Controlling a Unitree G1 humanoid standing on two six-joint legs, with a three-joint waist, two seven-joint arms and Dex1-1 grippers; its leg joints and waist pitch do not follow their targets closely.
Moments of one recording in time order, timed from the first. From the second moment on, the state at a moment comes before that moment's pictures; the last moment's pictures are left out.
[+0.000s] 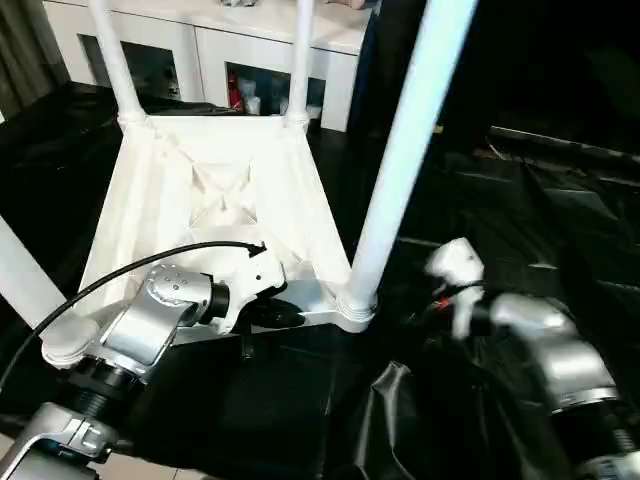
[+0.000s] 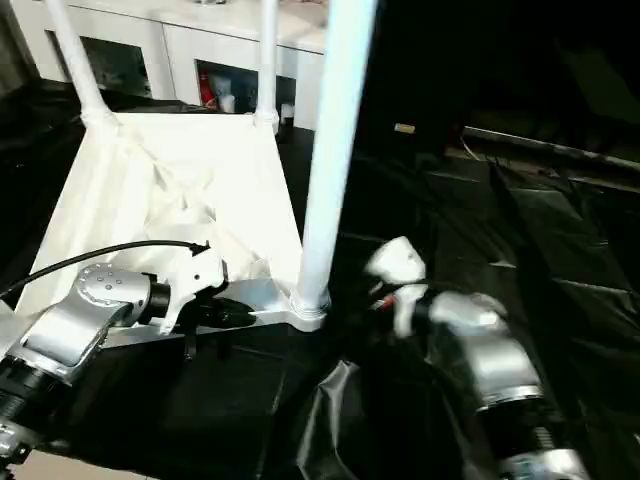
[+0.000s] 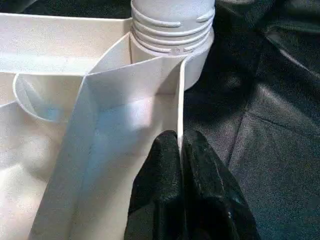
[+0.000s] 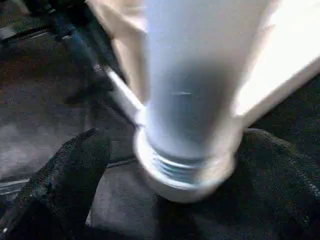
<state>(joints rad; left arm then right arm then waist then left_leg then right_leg) -0.47 0.49 -0.33 0.27 -0.05 0.31 -1.15 -0.32 -0.37 0.20 0.32 0.19 0.17 1.02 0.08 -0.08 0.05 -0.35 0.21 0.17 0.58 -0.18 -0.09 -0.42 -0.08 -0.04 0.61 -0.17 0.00</state>
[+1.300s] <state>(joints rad) -0.48 0.47 -0.32 0.29 -0.03 0.35 -1.12 -0.38 -0.25 0.15 0.47 0.19 0.12 0.90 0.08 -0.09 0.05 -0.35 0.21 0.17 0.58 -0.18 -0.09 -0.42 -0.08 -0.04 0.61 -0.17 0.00</state>
